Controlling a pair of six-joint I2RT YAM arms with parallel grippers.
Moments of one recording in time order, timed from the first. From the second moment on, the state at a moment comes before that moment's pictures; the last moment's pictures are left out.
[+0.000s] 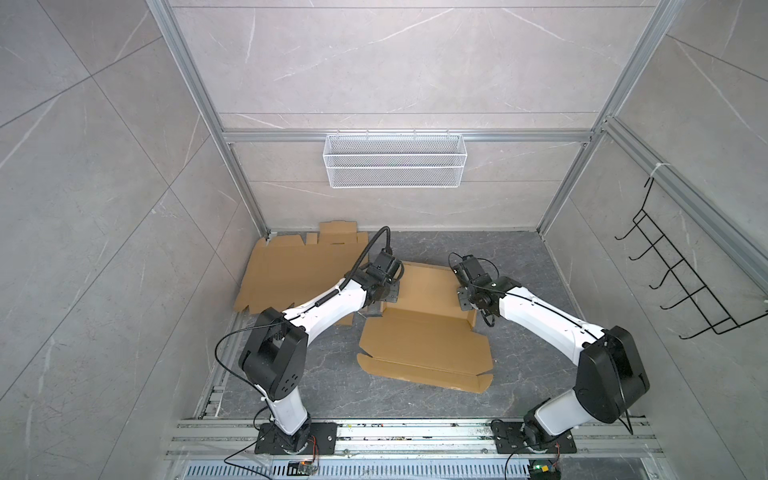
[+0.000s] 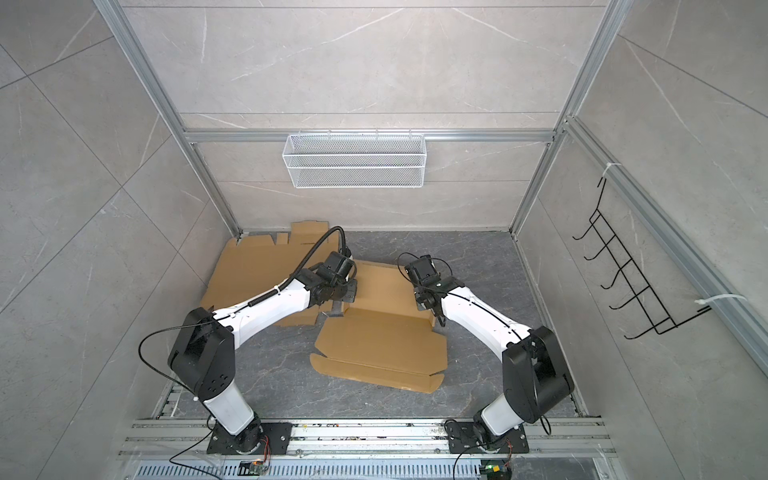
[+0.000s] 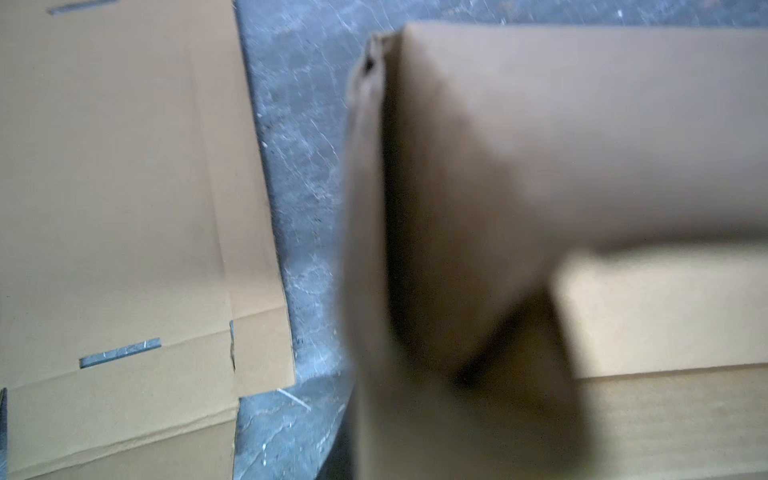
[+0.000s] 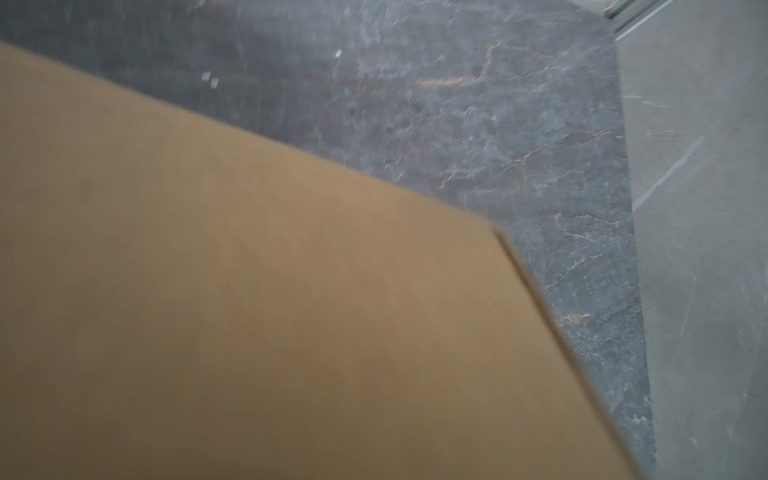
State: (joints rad) left arm -0.65 1.74 1.35 -0.61 -0.17 -0.34; right arm 0.50 1.54 1.14 -0.70 0.45 0.25
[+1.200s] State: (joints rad) left arm -0.60 2.35 2.15 -1.36 -0.04 0.11; right arm 0.39 1.82 1.32 -0.76 -0.14 0.10
